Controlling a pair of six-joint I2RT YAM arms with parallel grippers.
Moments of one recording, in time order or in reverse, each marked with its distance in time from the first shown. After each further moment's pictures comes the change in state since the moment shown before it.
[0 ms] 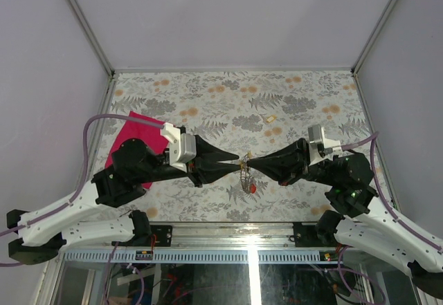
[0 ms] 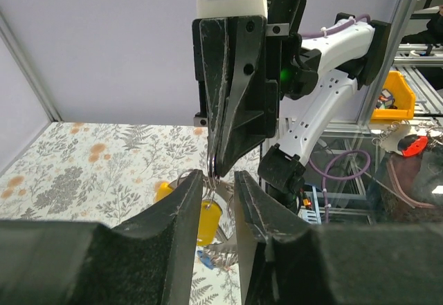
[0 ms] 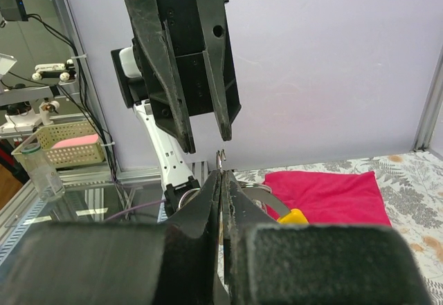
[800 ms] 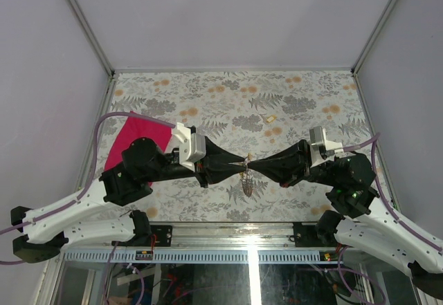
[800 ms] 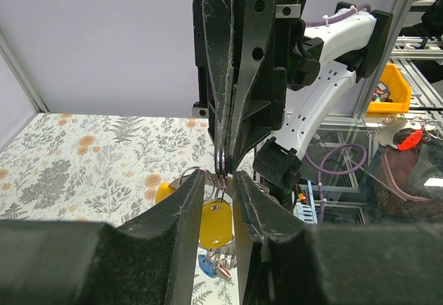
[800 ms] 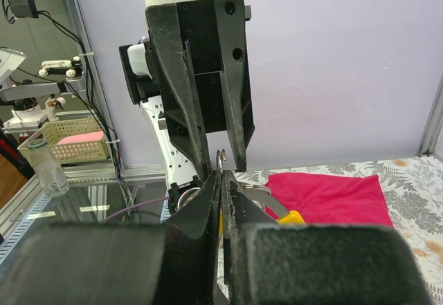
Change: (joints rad) left arm 0.000 0.040 -0.017 0.038 0.018 -0.022; right arm 0.000 -0.008 0.000 -0.006 -0.023 -0.006
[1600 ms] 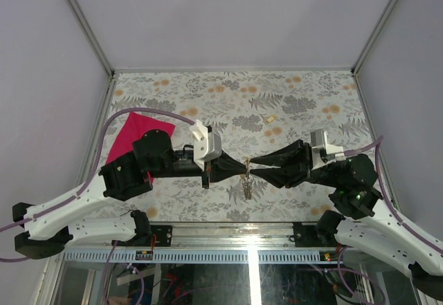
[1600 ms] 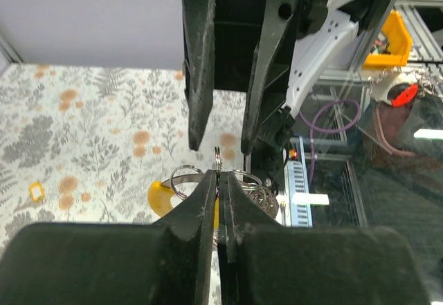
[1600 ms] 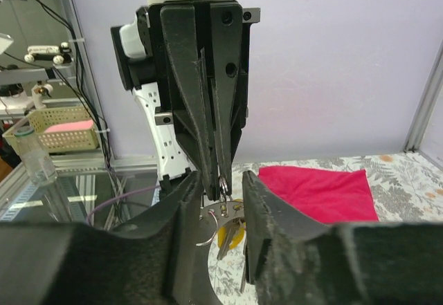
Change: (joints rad) left arm 0.000 0.073 0.126 -0.220 0.030 0.039; right arm 0.000 -0.018 0.008 -0.053 -0.002 -0.053
